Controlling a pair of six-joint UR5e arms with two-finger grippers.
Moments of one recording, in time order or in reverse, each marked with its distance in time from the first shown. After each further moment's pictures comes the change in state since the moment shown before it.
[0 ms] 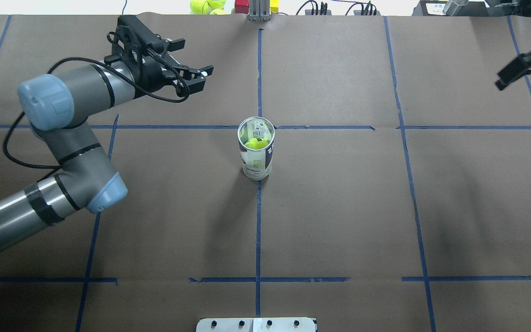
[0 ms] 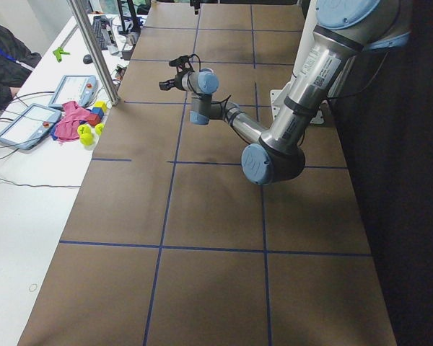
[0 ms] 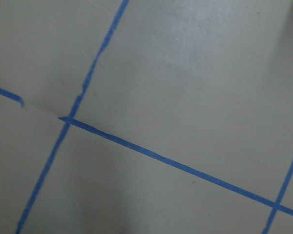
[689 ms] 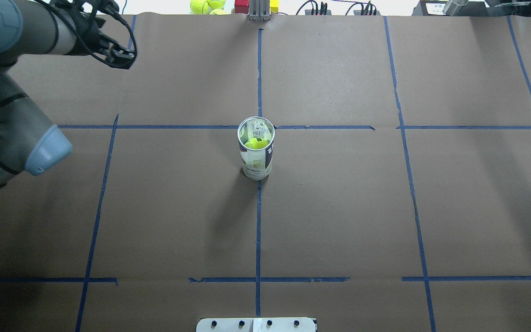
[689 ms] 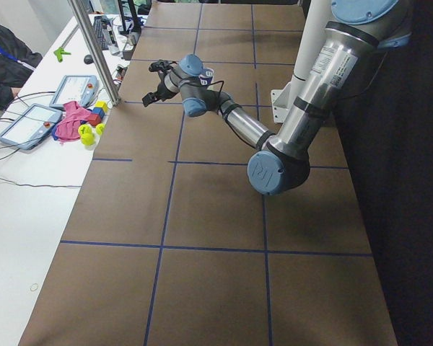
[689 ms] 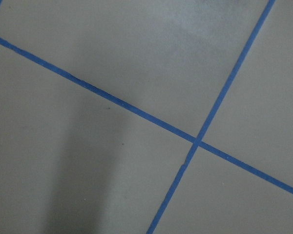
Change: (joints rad) left arm -0.190 0.072 -0.174 0.625 -0.161 0.258; right arm 0.223 -0.190 -0.127 0.104 0.085 -0.350
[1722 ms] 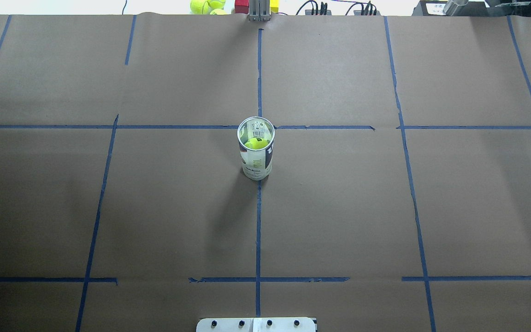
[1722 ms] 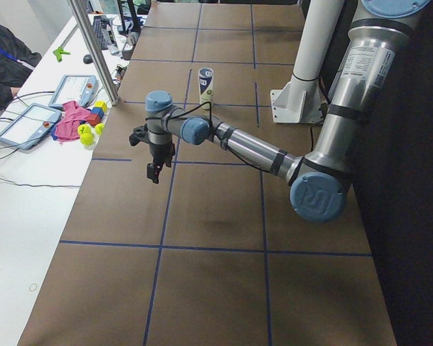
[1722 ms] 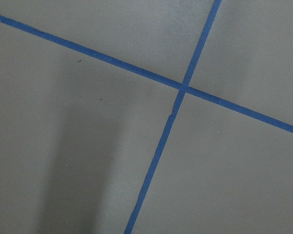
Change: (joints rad) left arm -0.349 0.269 -0.012 0.505 -0.472 0.026; right arm 0.017 -0.097 -0.019 0.040 0.010 0.045
